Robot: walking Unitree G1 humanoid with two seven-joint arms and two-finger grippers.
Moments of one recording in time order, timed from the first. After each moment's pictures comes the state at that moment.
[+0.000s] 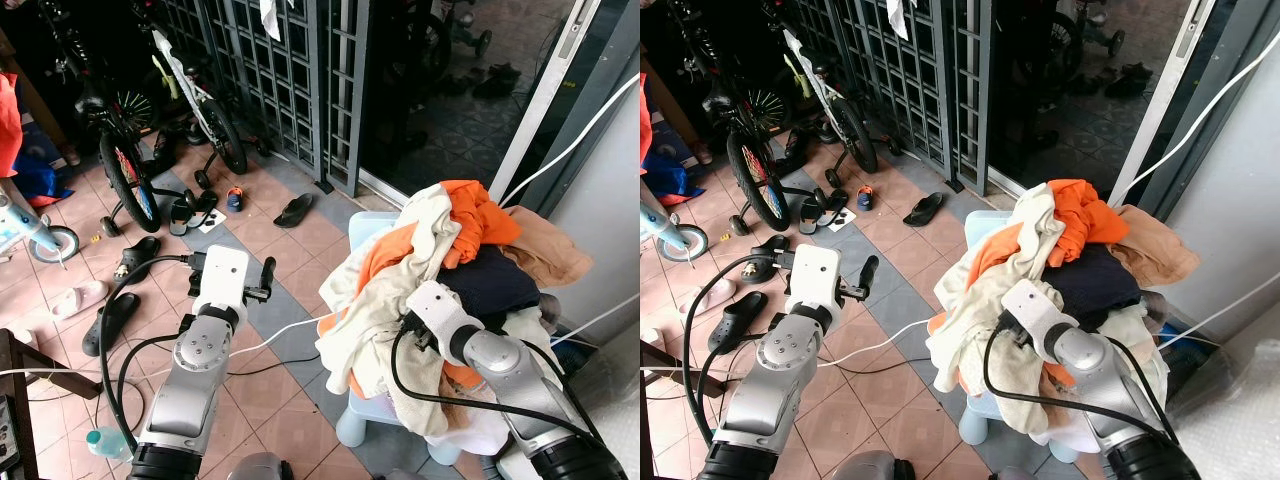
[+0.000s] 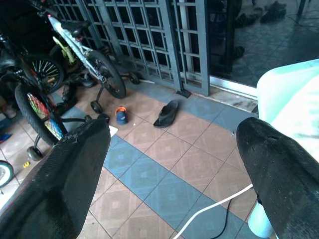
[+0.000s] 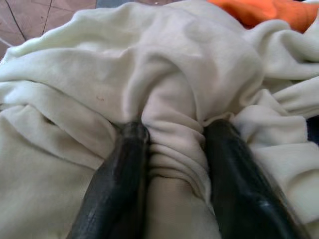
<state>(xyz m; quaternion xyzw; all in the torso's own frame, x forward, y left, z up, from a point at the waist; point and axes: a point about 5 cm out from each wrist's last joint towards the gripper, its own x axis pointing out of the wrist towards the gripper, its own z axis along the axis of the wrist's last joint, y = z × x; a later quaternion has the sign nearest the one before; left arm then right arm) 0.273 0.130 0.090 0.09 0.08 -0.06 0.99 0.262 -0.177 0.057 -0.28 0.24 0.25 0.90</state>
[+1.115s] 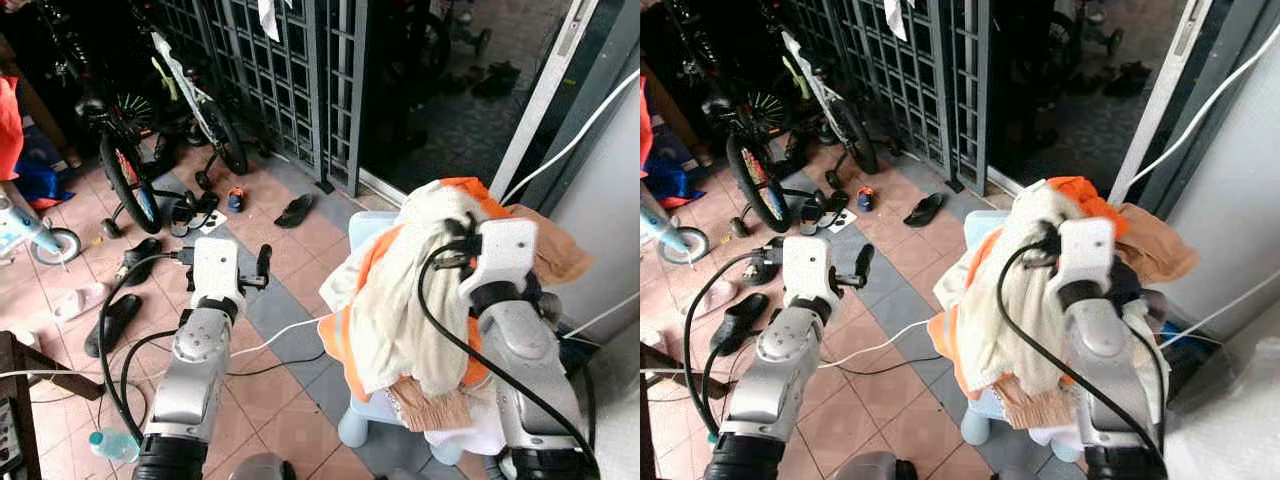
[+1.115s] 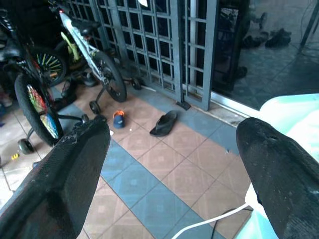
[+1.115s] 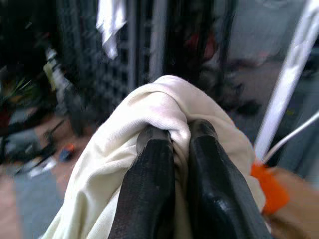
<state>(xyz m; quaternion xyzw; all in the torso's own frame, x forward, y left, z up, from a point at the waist) 0.282 0.132 0.095 0.02 0.07 -0.04 1.00 0.270 -0.180 0.147 -0.06 -0.05 0.01 1.00</state>
